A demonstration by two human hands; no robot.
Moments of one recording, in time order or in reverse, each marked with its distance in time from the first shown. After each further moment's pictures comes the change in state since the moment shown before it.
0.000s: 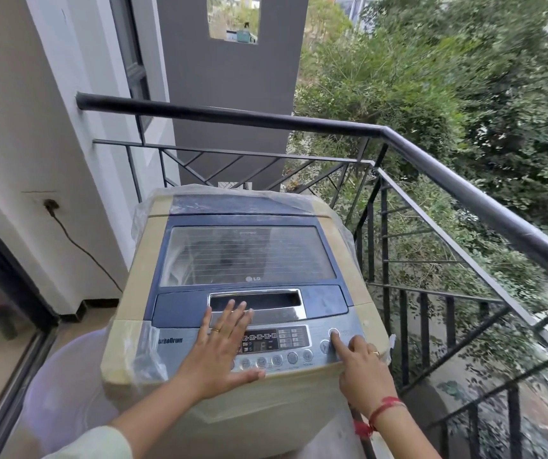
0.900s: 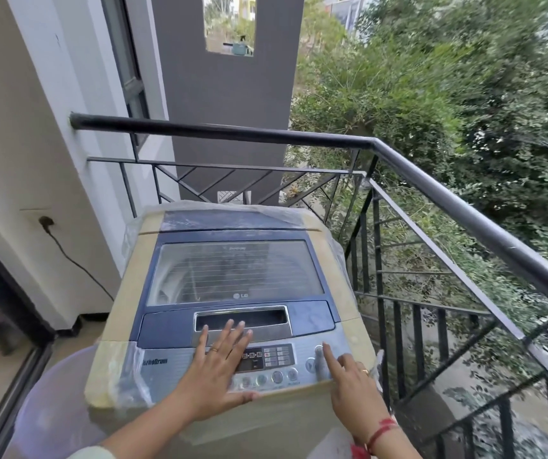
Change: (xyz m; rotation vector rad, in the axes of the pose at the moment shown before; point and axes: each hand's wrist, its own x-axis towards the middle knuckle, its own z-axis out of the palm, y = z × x) left_hand 0.011 0.018 -0.007 0.088 -0.079 0.034; right_hand 0.001 0.020 0.004 0.049 0.082 -0.103
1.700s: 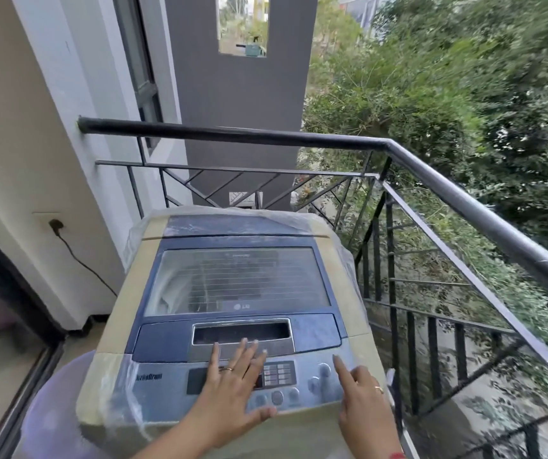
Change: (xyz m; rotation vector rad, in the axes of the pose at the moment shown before) left_hand 0.017 0.027 0.016 0.050 0.109 -0.061; right_hand 0.009 0.006 0.007 0.265 0.193 0.125
